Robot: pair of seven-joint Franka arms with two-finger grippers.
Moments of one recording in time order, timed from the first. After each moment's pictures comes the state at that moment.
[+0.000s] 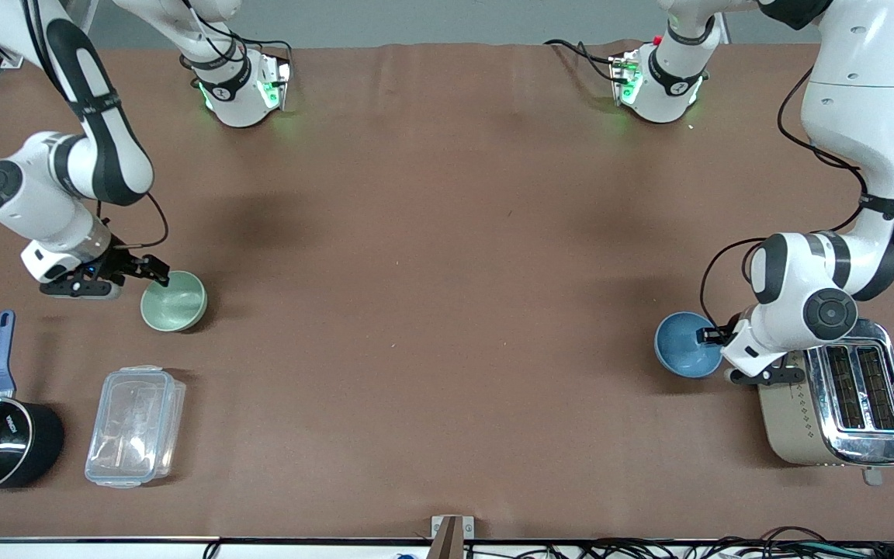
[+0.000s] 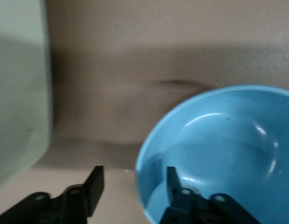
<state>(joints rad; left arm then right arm) 0.06 0.62 -0.08 -1.76 0.12 2.25 -0.12 -0.16 0.21 -0.02 -2.36 0.01 2.65 -0.16</state>
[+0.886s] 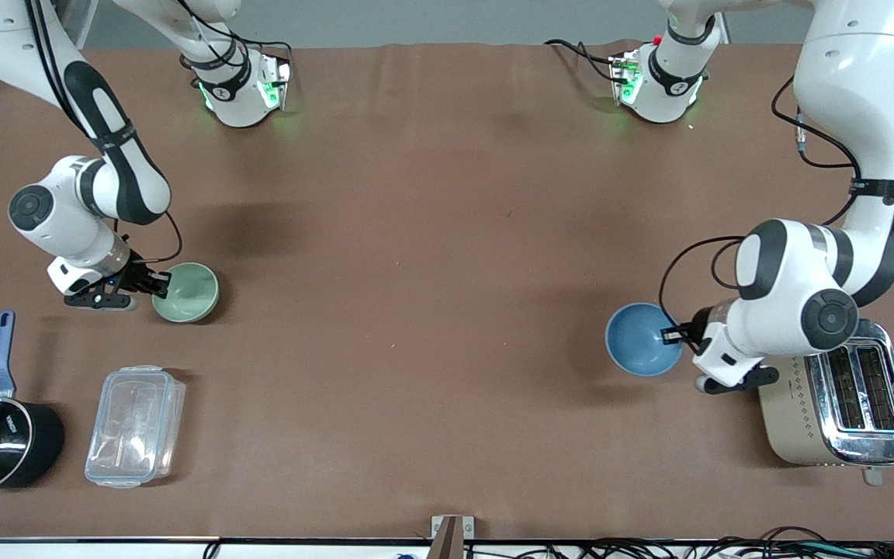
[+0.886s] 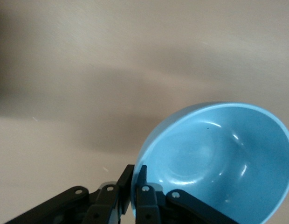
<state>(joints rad) 0.05 0.57 -0.29 -1.54 0.01 1.93 -0.40 -0.17 0.28 -0.02 -2.33 0.01 2.64 -0.16</state>
